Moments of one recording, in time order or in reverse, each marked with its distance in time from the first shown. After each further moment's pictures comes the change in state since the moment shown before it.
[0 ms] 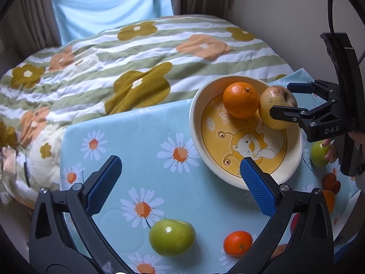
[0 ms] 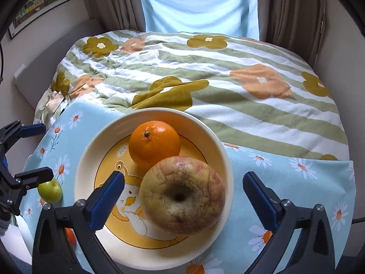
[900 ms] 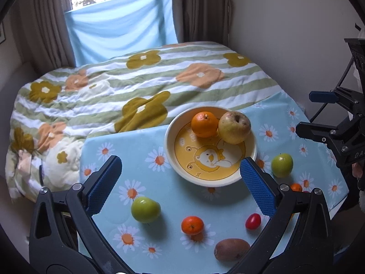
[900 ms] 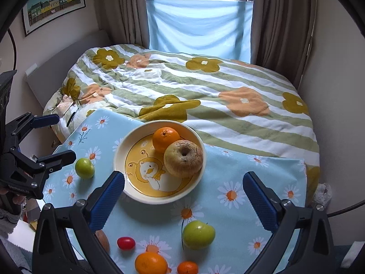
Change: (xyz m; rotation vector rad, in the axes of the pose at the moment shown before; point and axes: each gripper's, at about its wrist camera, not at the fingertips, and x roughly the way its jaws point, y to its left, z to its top) left arm -0.114 -0.070 -0.009 -0.015 -0.160 0.069; right arm -0.154 0.019 -0.032 -0.067 -0.096 -0.061
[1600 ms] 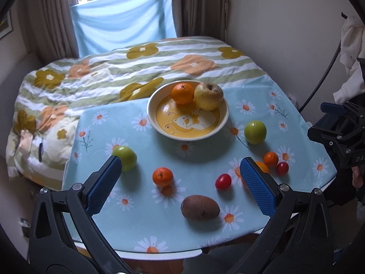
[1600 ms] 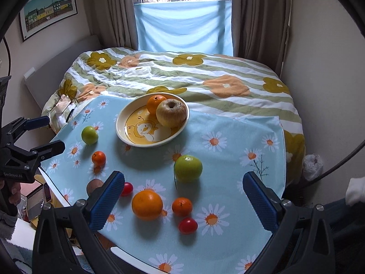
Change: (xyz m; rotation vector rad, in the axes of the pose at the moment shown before) left arm -0.049 -0.049 -0.078 -0.022 0.032 -0.003; right arm -0.069 -0.009 -0.106 0.088 -0.010 -0.048
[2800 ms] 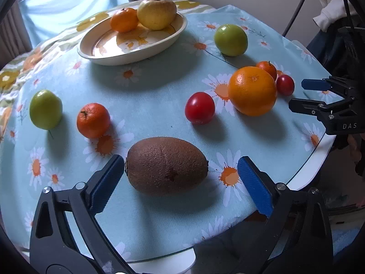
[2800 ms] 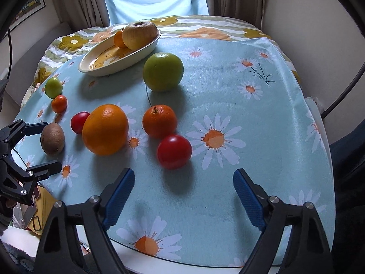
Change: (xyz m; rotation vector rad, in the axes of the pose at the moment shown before) left arm 0.106 -0.037 -0.097 0.191 0.199 -0.189; right arm 0.077 -0.010 -0.115 0.145 0.167 -0.075
